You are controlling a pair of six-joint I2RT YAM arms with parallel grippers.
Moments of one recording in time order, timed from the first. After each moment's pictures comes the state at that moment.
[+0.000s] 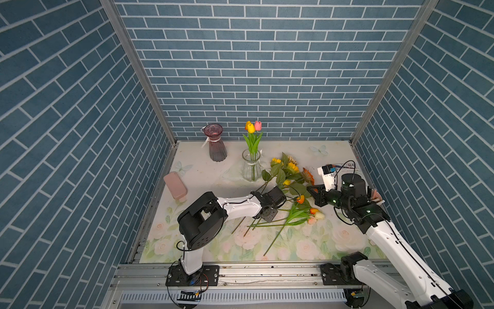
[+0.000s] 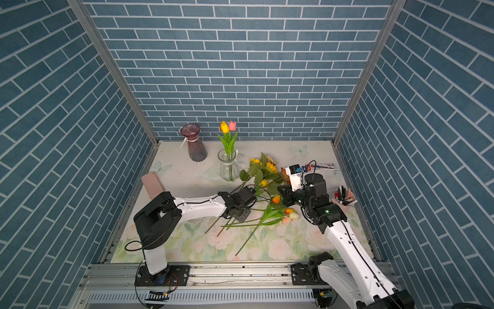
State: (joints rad) left arm -0.95 1.88 1.15 -0.49 -0.21 -0.23; right arm 0.36 0.88 0.74 -0.41 -0.42 0.19
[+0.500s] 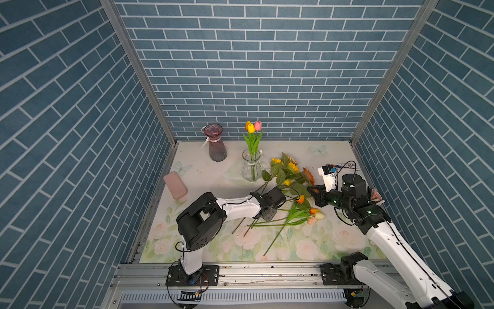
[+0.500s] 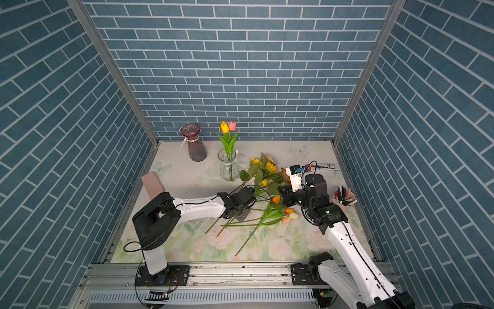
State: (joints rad) left arm -0.96 1.84 1.12 -0.47 -0.28 -0.24; right arm 0.36 0.87 0.74 -0.42 -0.41 0.19
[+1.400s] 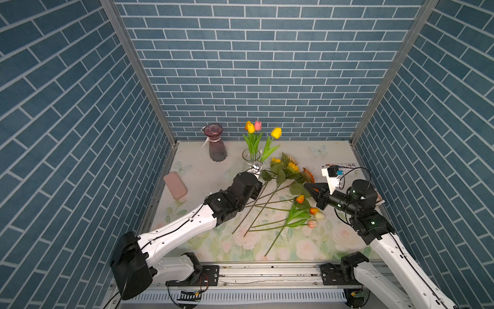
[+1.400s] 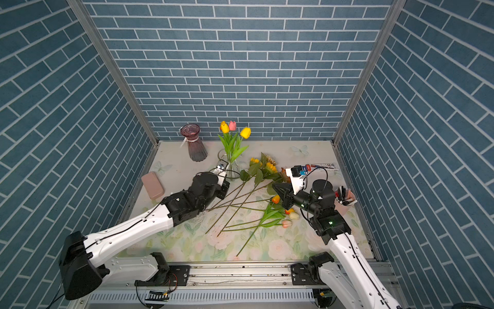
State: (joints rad) left arm -0.81 1.23 1.00 -0.17 -0.44 0.00; right arm 0.36 0.73 0.65 -0.12 -0.64 0.21
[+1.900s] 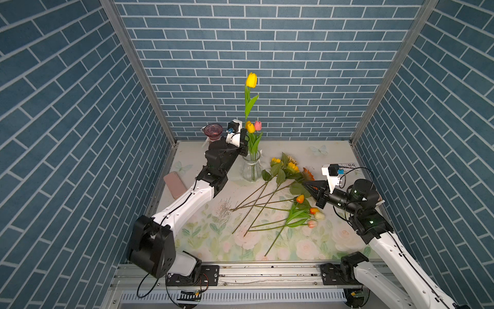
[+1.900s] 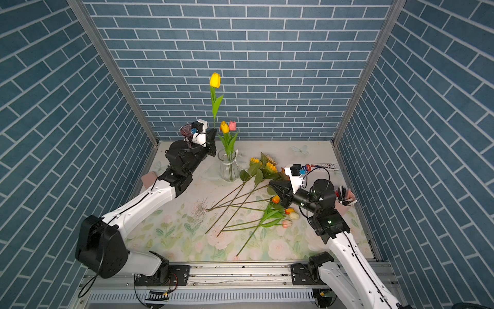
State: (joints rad) left arm -0.44 1.48 1.13 0.51 0.01 0.03; right arm 0.37 0.76 0.66 -0.01 -0.70 0.21
